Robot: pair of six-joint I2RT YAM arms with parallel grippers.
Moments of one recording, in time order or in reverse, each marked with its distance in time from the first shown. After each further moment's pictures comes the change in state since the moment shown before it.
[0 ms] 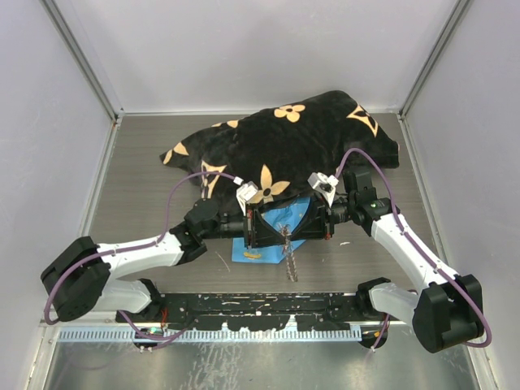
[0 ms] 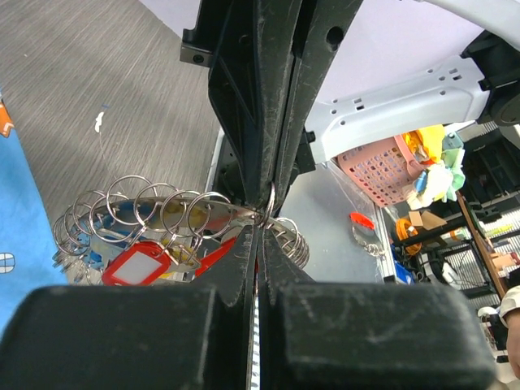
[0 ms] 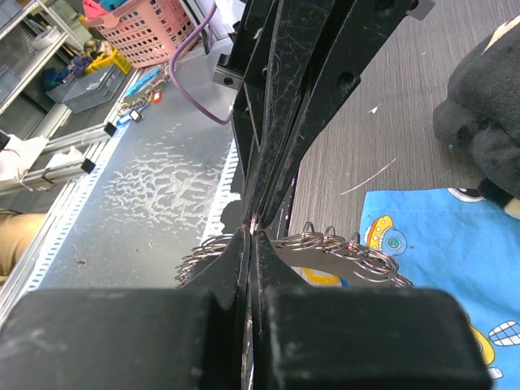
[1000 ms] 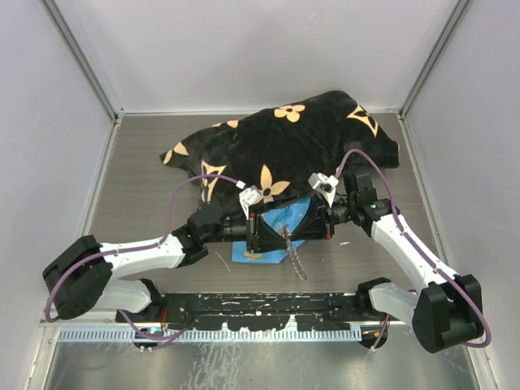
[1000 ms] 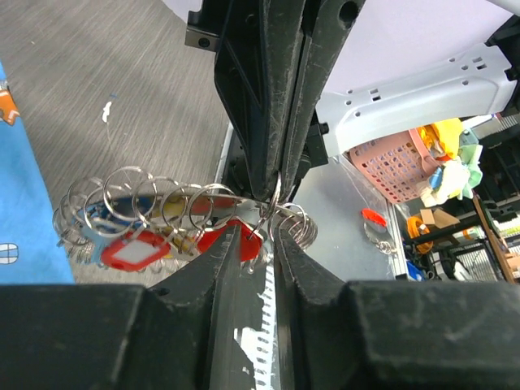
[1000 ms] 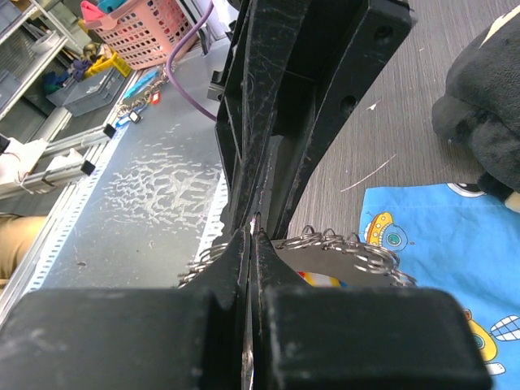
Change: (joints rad) left arm -0.033 0.035 -0.005 0.002 -0.041 0.029; right arm -0.005 0.000 -0.015 0.012 0.003 0.012
